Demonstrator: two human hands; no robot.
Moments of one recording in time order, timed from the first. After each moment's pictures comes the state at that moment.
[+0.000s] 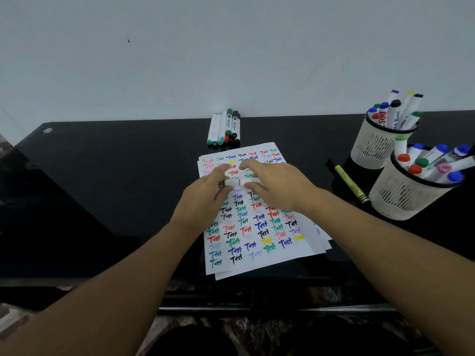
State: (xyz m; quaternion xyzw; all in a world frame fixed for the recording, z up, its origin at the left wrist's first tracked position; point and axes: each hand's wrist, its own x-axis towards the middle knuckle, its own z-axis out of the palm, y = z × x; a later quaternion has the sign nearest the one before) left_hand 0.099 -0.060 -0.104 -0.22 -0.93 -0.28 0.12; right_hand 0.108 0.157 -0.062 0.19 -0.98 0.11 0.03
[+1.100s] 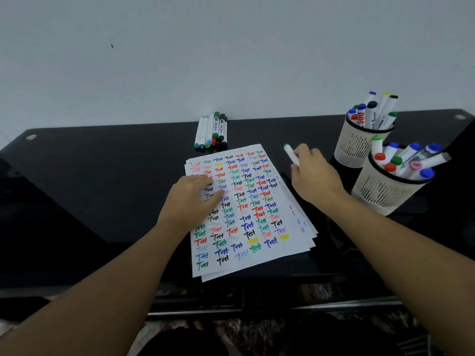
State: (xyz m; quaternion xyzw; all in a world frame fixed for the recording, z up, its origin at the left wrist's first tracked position) left_hand 0.085 -0.062 -0.111 -0.16 -0.96 -0.22 0.08; right_hand 0.123 0.229 -0.069 -0.10 -0.97 0.16 0.13
